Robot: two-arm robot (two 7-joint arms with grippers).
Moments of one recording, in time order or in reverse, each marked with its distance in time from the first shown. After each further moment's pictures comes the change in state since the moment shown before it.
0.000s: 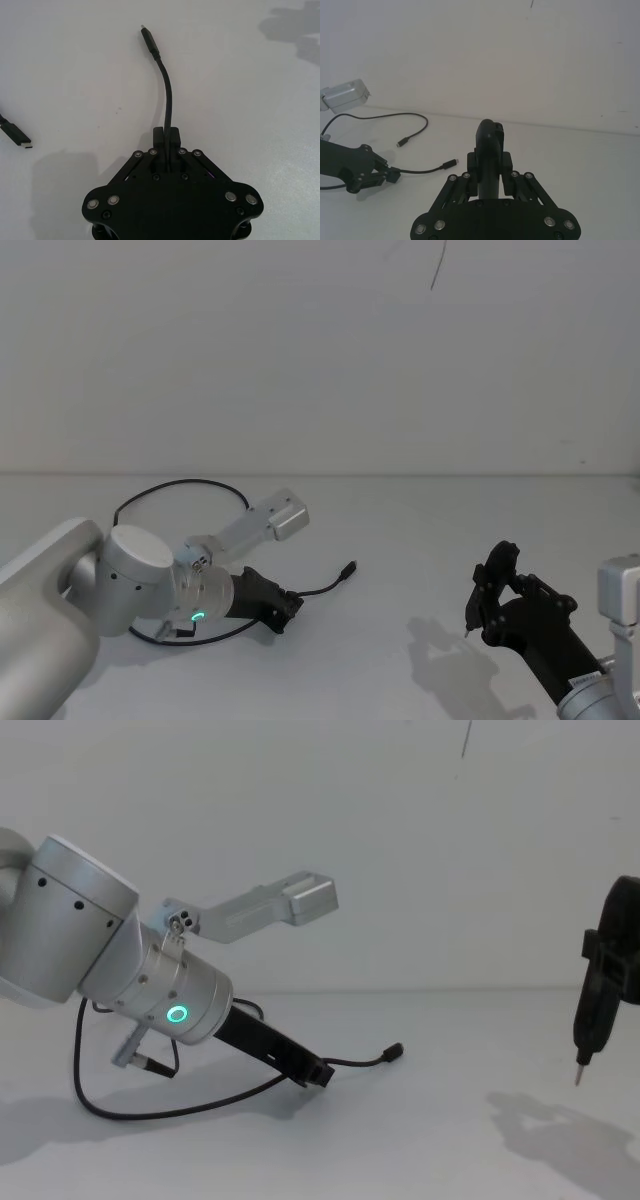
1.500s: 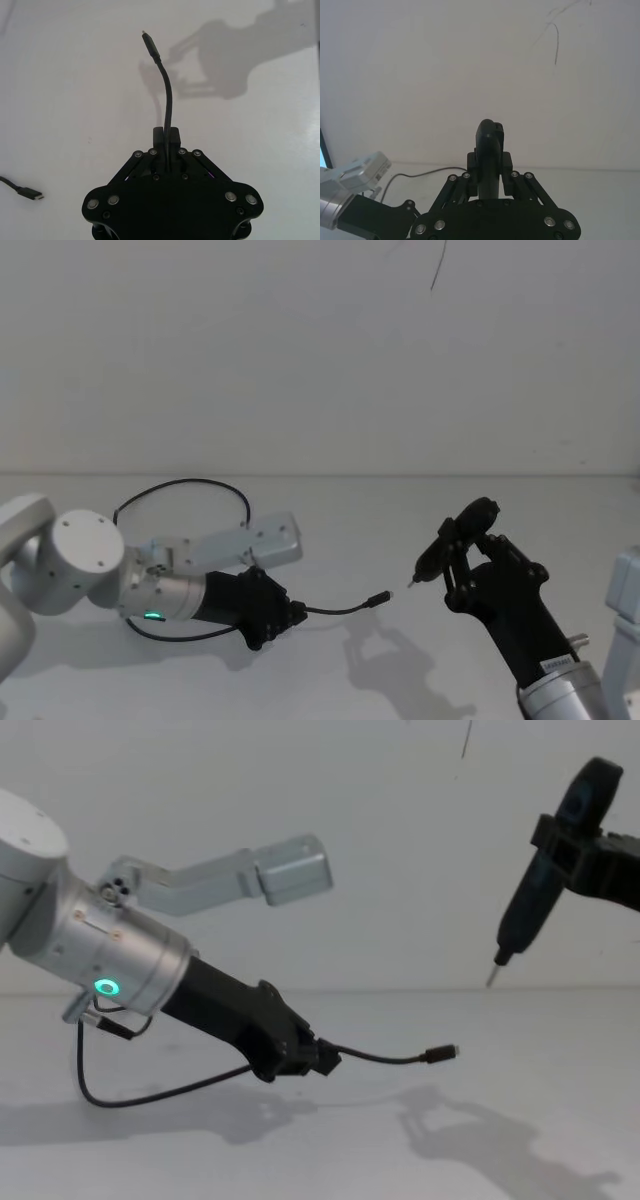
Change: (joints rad) left arm -0.037 0.164 0.111 -0.128 0.078 -0.321 -0.282; right arm -0.026 -0.112 -0.020 -0.076 0.052 -0.126 0.049
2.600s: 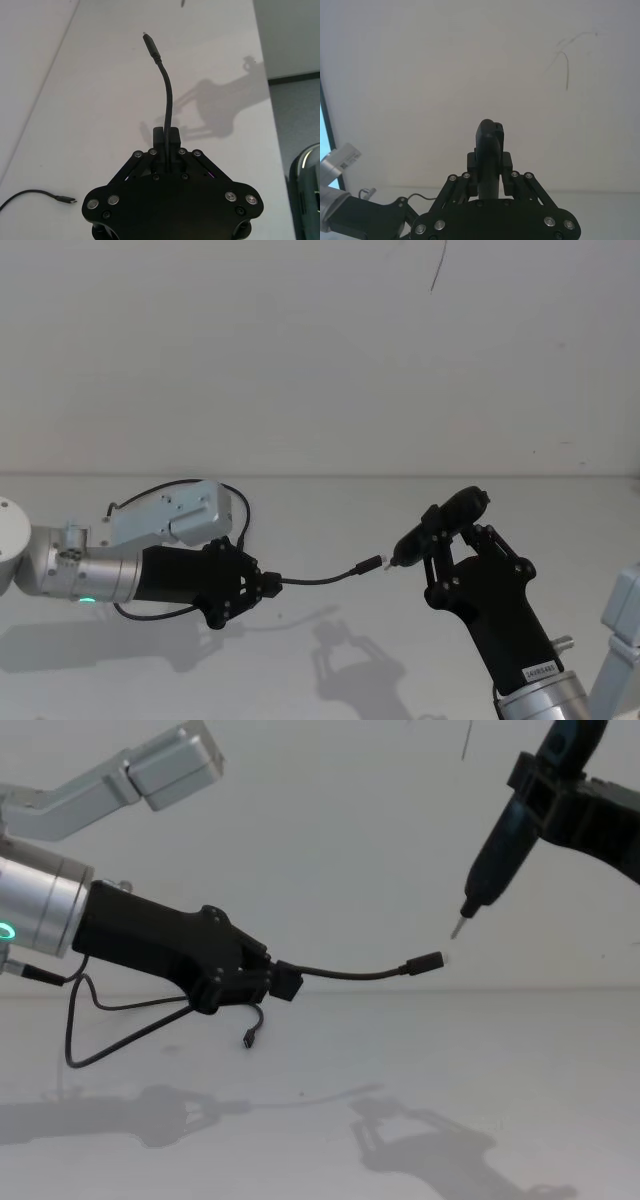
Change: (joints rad) left arm 0.058 0.156 -0.094 -0.142 -0.163 -0.181 -0.080; right arm -0.046 -0.073 -0.034 -0.051 -0.052 -0.089 -0.006
